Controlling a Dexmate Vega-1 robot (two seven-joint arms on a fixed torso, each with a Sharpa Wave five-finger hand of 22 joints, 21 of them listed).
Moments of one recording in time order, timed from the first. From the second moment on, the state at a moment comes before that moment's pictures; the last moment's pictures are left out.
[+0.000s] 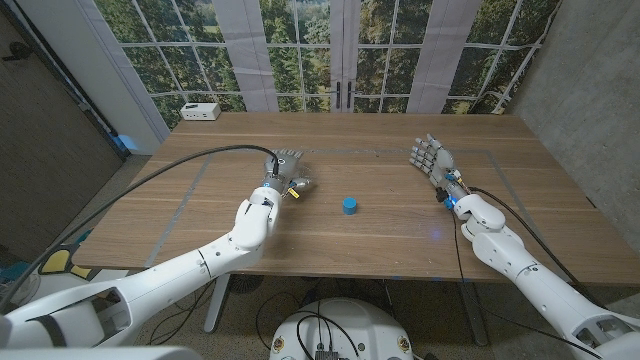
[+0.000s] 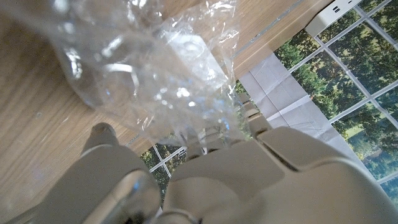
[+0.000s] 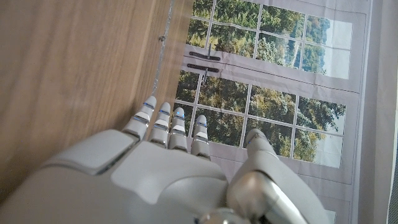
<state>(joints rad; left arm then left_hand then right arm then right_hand) 0.72 0.69 0.93 -1.76 1.08 0.72 -0.03 0.24 -0.04 0.24 0.02 0.20 -0.05 -0.15 0.17 0.18 0.00 0.01 0.18 0.20 0.01 0.05 0.17 0.17 0.05 0.18 0.18 0.19 -0.92 -0.52 -0.33 -1.28 0.74 0.33 0.13 0.15 0.12 0.32 -0.01 0.18 0.22 -0.01 0.20 0.19 0.21 0.15 0.21 0.21 0.19 0.14 0.23 0.21 0.18 0.15 0.22 0.18</state>
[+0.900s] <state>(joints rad) 0.71 0.69 0.92 -1.73 1.04 0.70 -0.21 -0.02 0.06 0.16 0.20 0.22 -0.17 -0.09 0.17 0.18 -0.17 -0.01 0.17 0.19 -0.17 0.05 0.17 0.18 -0.17 0.11 0.18 0.19 -0.92 -0.52 -0.33 -1.29 0.74 0.32 0.12 0.15 0.12 0.32 0.00 0.18 0.22 -0.01 0.20 0.19 0.23 0.15 0.21 0.21 0.19 0.14 0.23 0.21 0.18 0.15 0.22 0.18</state>
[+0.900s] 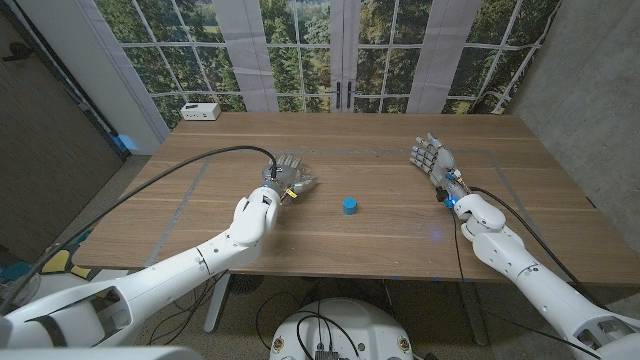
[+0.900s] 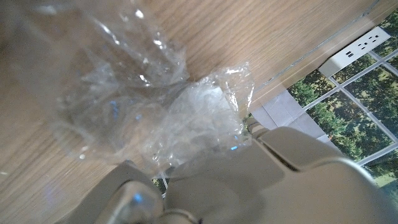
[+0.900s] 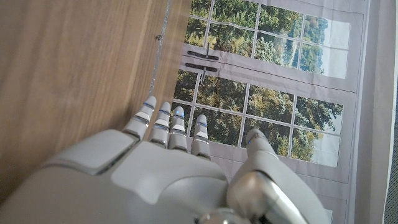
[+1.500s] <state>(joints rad) 0.72 0.71 0.92 -1.75 1.05 0.68 -0.16 -0.02 0.06 0.01 0.18 0.25 -0.17 -0.11 0.23 0.18 -0.17 0.06 0.28 0.19 -0.17 0.08 0.23 0.18 -0.18 0.18 0.26 0.19 -0.91 -0.52 -0.34 -1.29 0.73 0.32 0.11 0.15 0.12 0.32 0.00 0.18 0.22 -0.01 0.20 0.19 0.23 0.15 0.21 0.21 0.19 0.14 0.23 0.21 0.18 0.15 0.22 0.18</state>
